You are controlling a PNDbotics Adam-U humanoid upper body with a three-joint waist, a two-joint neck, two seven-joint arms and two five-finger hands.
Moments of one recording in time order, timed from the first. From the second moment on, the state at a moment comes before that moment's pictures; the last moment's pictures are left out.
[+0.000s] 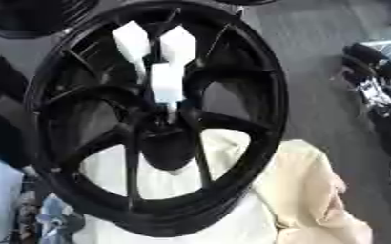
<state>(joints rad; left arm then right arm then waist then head) -0.25 0.26 0.00 -1.92 0.31 0.11 0.40 -0.01 -0.36 -0.26 -1.97 -0.20 -0.05 0.23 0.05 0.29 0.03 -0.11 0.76</state>
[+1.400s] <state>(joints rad) -0.26 0.27 -0.01 -1.91 0.31 0.12 0.37 -0.29 -1.02 -0.17 -1.54 -0.51 -0.30 0.29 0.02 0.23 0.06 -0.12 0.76</state>
